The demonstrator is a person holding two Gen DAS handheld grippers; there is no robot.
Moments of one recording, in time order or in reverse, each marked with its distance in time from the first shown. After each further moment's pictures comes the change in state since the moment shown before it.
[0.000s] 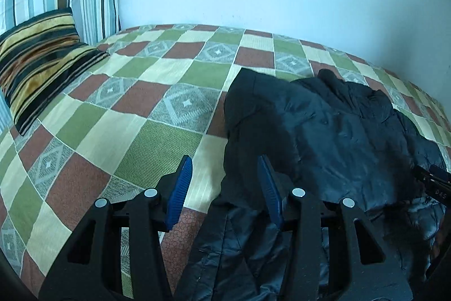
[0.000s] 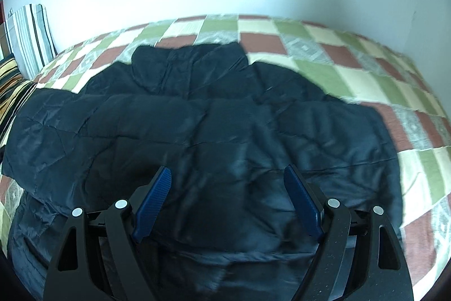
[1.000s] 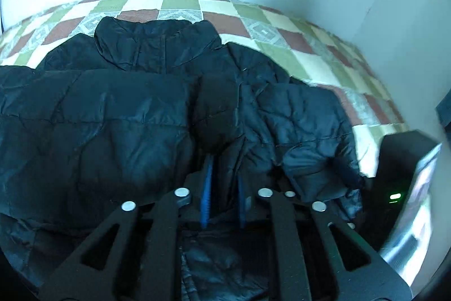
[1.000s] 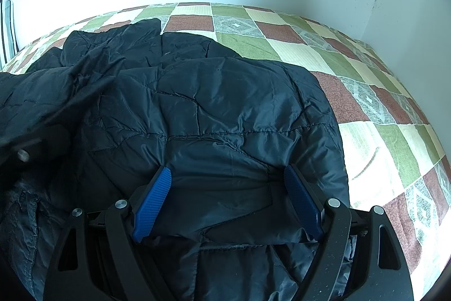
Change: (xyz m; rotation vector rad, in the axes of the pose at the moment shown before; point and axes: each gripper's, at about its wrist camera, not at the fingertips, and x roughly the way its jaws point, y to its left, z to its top) left arm 0.021 -0.276 -0.028 0.169 0.200 -0.464; right arm 0.006 -0.086 -0.040 0.025 -0.021 -0.225
